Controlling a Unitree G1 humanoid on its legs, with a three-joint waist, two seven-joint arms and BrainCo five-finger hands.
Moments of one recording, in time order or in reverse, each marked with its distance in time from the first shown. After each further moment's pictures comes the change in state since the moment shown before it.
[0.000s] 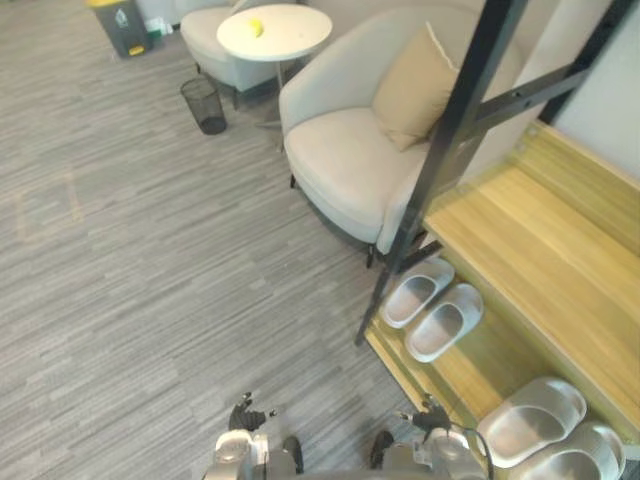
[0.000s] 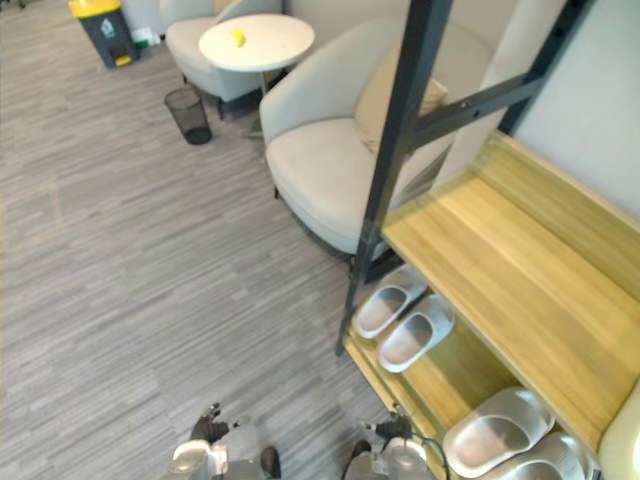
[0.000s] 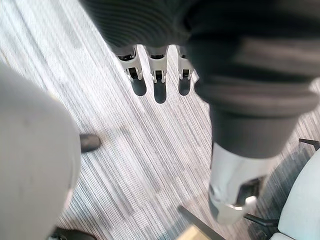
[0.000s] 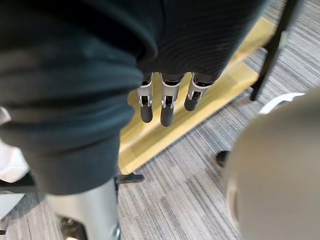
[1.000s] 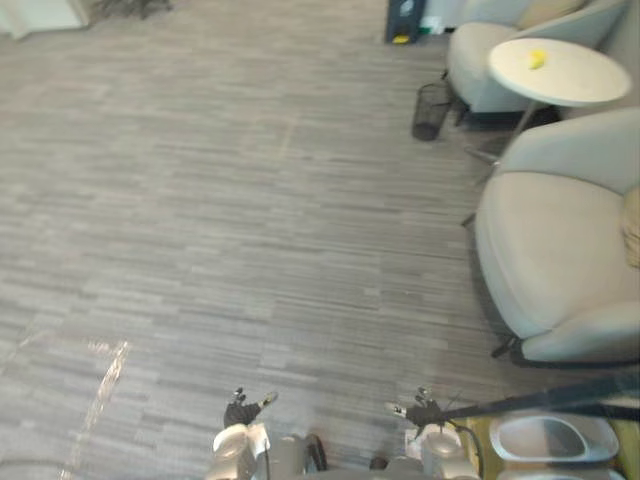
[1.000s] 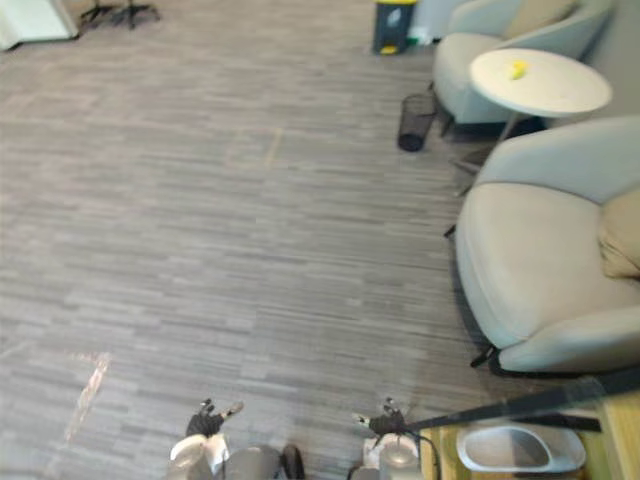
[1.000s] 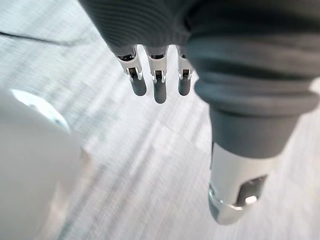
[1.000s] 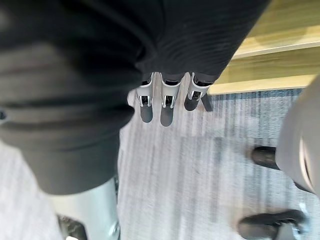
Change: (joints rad) left arm 0.042 -0.057 0.197 -0.069 -0.111 -0.004 0.016; right arm -0.003 0.077 -0.016 -0.030 0.010 0.019 -0.009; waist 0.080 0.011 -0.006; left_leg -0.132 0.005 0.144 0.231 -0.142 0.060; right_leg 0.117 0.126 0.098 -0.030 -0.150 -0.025
